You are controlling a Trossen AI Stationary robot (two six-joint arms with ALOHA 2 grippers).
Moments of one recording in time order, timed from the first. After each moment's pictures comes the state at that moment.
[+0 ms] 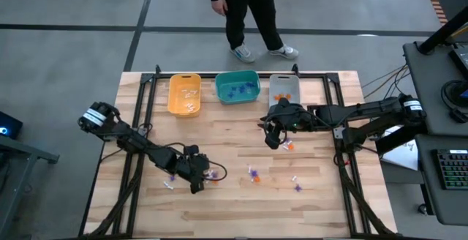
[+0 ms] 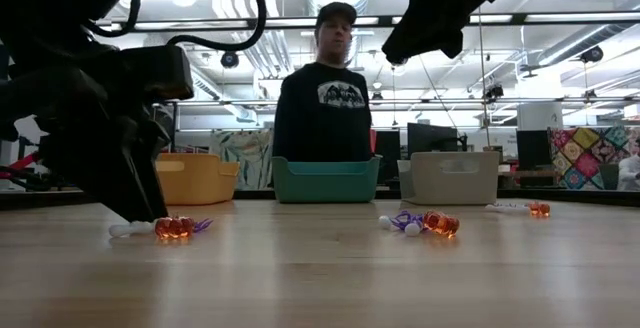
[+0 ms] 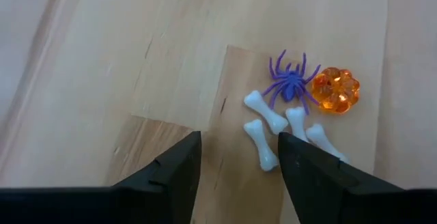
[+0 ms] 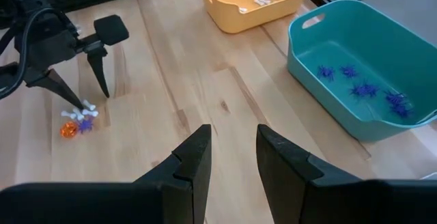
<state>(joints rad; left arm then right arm) -0.48 1.60 0.68 -0.15 -0.30 -0.64 0.03 1.27 0.94 -0.30 0.26 0.29</state>
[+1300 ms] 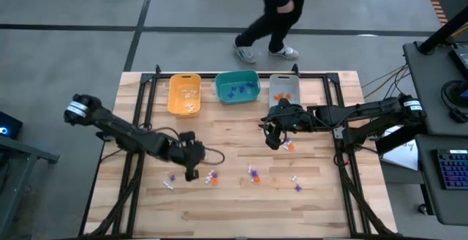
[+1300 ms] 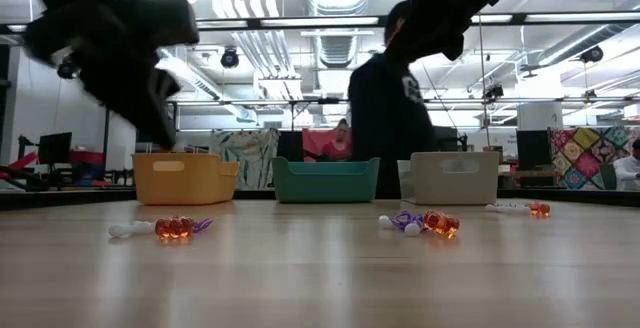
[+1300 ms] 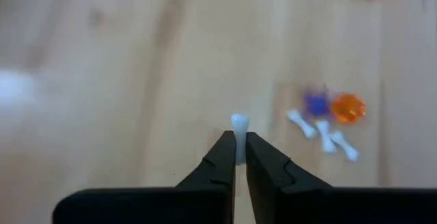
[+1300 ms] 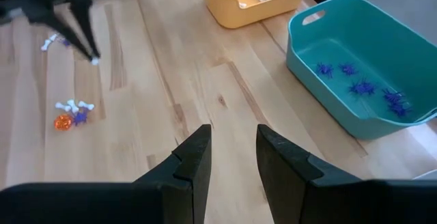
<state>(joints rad) -0.37 1.35 0.74 -0.43 -0.30 -0.47 0.03 1.27 0.93 -0.30 0.26 0.27</state>
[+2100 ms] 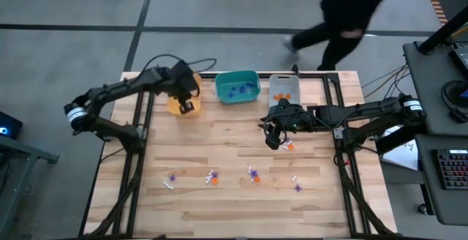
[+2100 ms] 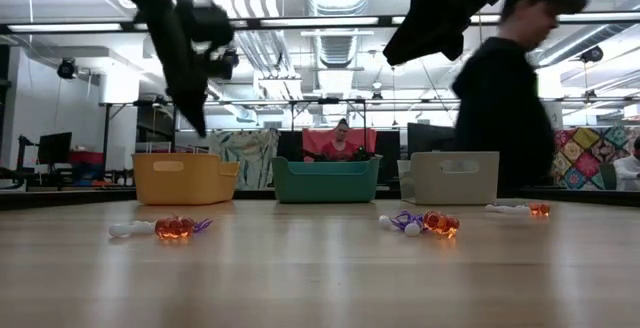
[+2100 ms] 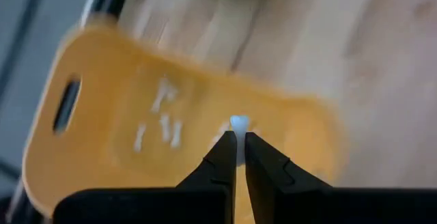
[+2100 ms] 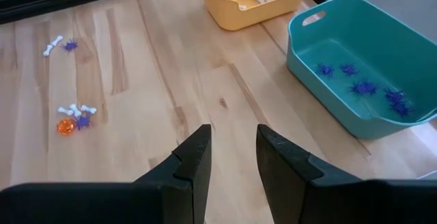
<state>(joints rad) 0.66 1.36 1.01 -0.80 -0.03 0.30 0.03 1.27 0.93 -0.29 0.26 0.29</state>
